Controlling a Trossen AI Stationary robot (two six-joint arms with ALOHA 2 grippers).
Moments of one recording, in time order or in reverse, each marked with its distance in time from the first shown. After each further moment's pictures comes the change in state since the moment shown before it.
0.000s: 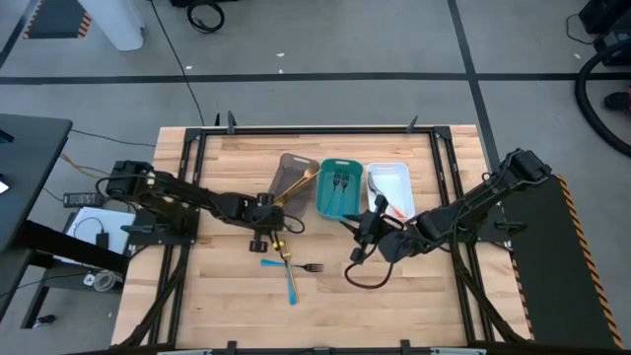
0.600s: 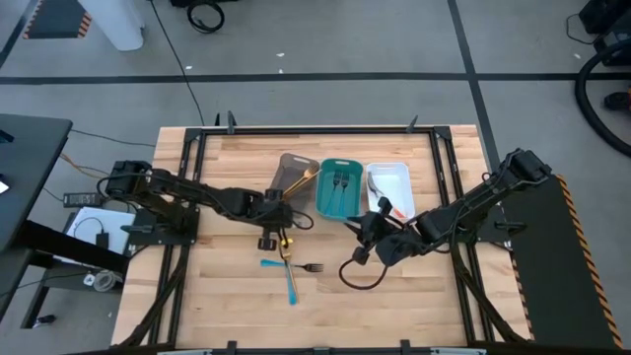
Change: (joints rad) left arm 0.003 -0.005 0.159 -0.085 -0.005 0.011; right arm 0.000 0.000 0.000 -0.164 -0.041 0.208
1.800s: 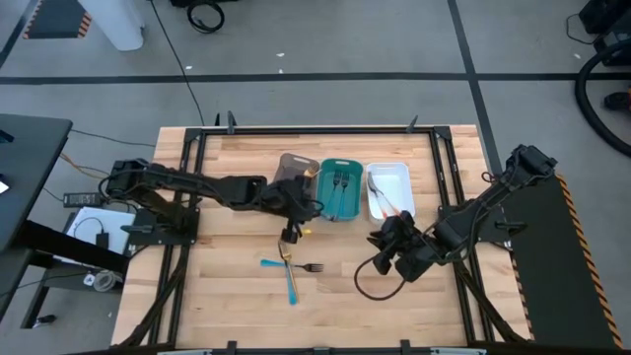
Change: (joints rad) left arm 0.042 -0.002 0.217 0.242 0.103 0.270; right arm 0.150 -0.090 0.000 -0.402 -0.114 0.567
